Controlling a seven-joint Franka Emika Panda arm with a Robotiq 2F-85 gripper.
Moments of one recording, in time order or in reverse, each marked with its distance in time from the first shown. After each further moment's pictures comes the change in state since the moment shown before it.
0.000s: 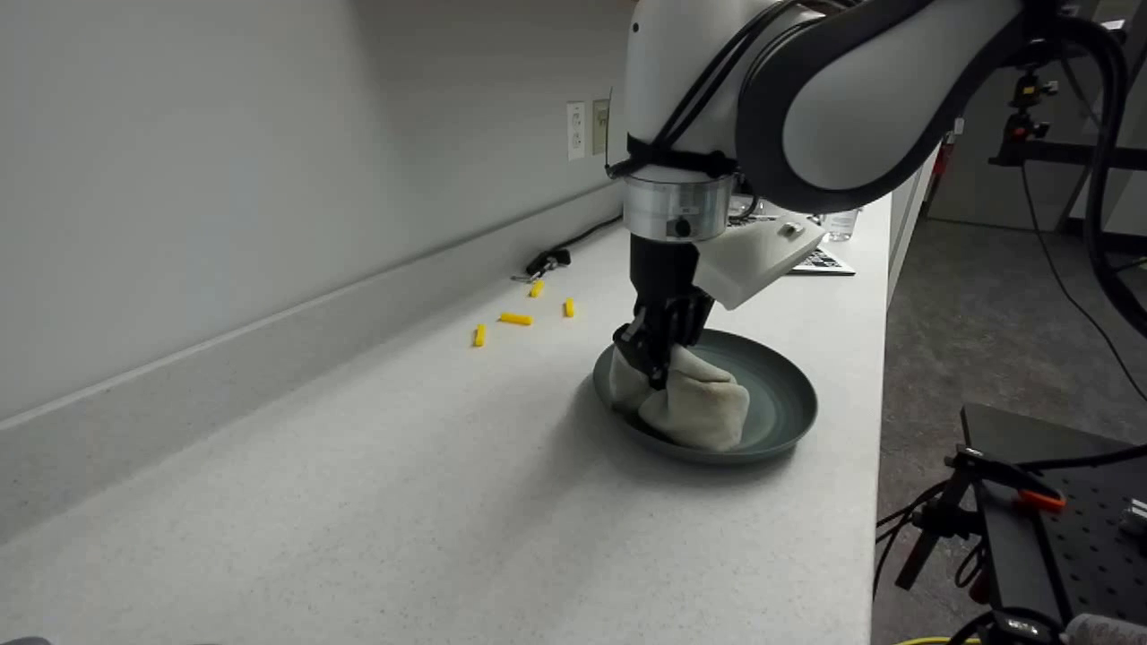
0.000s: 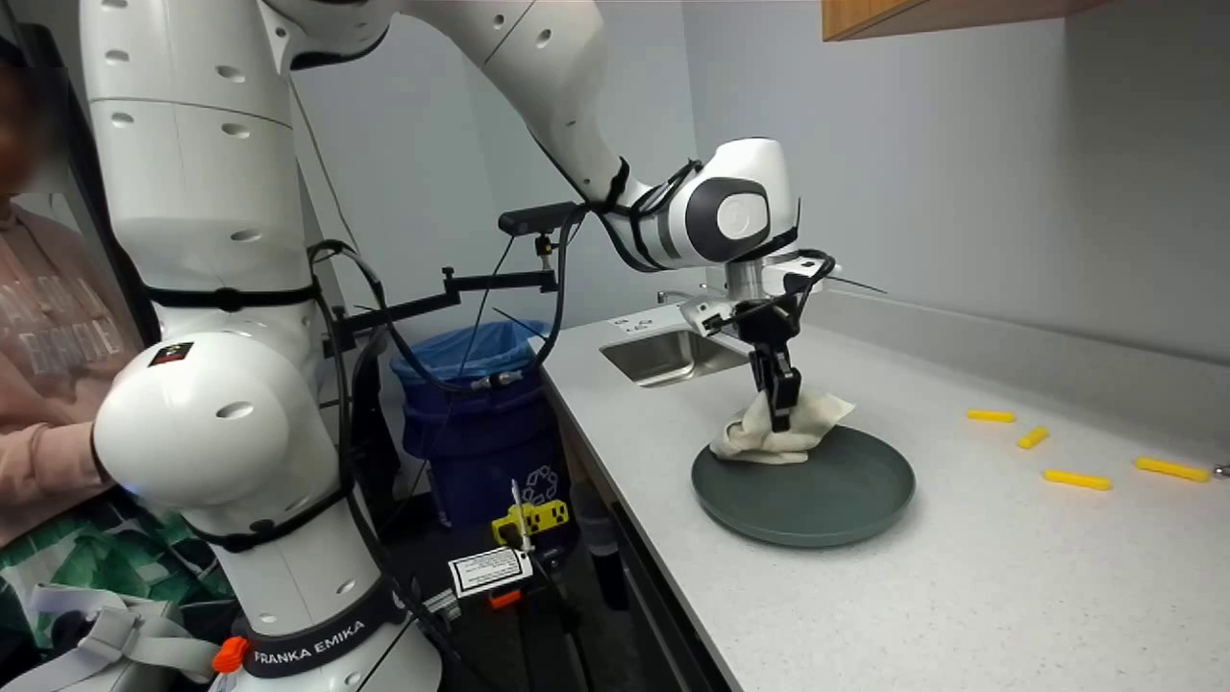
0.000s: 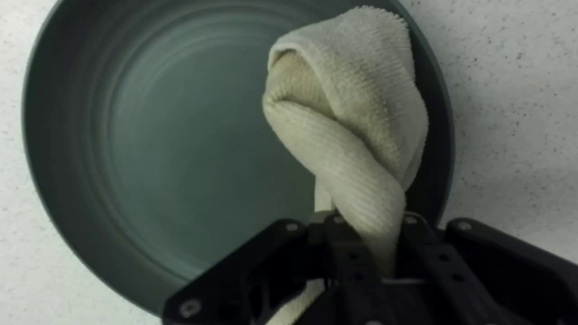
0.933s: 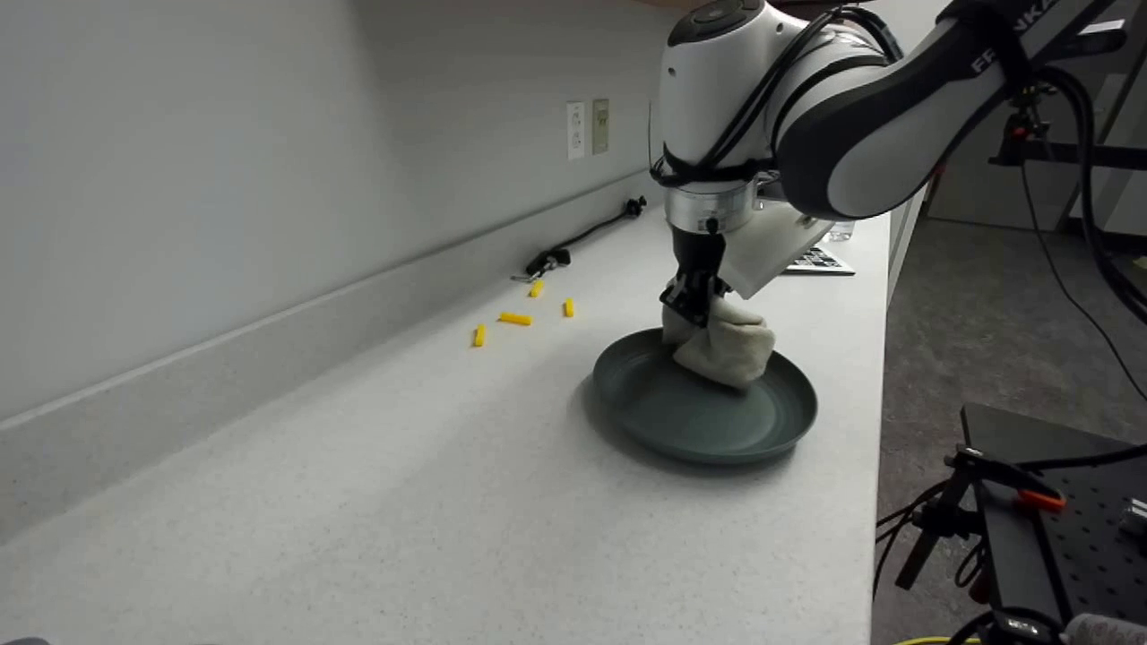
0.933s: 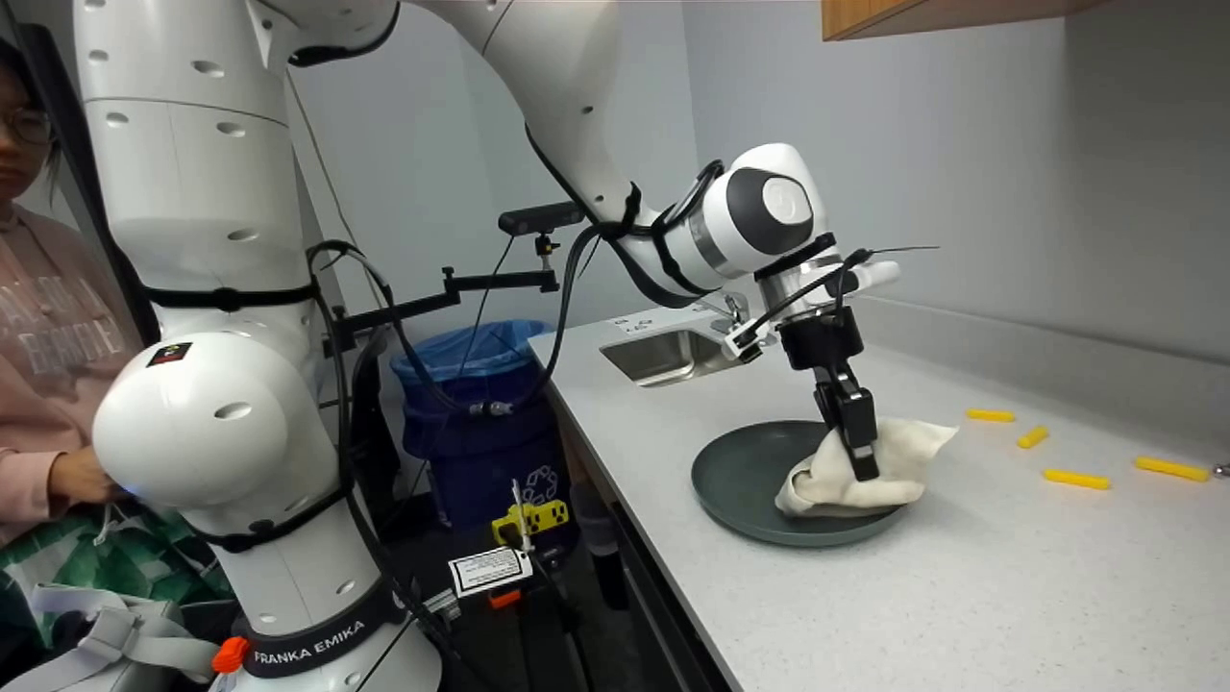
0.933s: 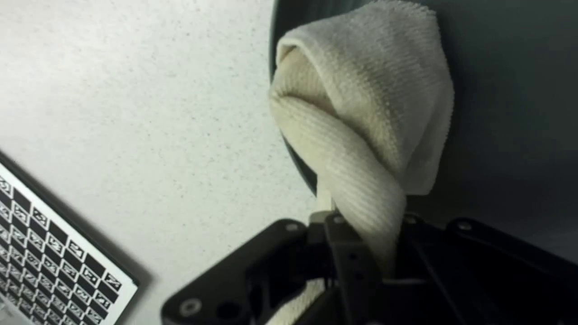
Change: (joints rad) arm -0.006 -0.010 -0.163 -0.027 -0.461 -0.036 0.309
